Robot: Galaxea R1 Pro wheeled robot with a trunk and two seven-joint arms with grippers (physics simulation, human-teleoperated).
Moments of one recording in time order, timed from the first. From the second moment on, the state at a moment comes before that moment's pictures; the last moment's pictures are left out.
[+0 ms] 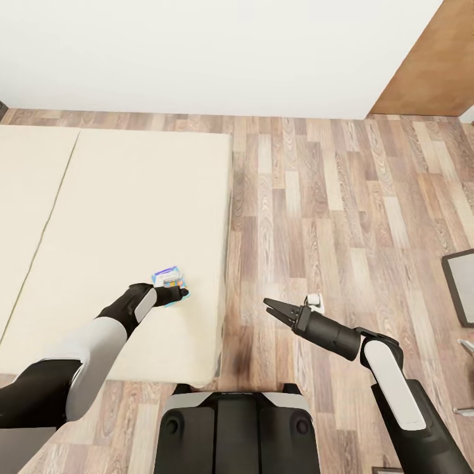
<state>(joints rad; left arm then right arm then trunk) -1.10 0.03 -0.02 -0.33 0.23 0.46 -0.05 -0.40 -0.10 0.03 -1.58 -1.05 0.97 0.50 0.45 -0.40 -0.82</state>
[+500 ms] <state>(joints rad) -1.10 0.02 -0.02 -0.33 0.23 0.47 -0.05 -0.40 -0.10 0.03 -1.58 -1.05 0.96 0.49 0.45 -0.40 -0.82</state>
